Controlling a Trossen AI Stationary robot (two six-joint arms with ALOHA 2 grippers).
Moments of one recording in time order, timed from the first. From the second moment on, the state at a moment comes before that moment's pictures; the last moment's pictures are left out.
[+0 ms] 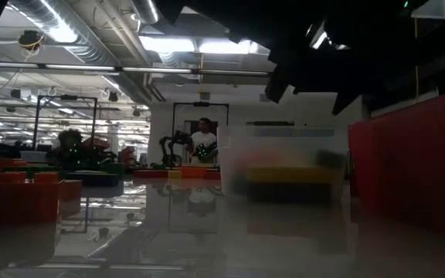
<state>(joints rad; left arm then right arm) -0.33 2.14 1.49 0.19 -0.27 -0.36 -0.57 1.14 0.93 -0.77 0.14 -0.26</state>
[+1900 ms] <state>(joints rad) -0.29 2.09 1.49 -0.10 -0.27 -0.37 -1.00 1.67 0.92 -0.42 -0.18 -0.39</state>
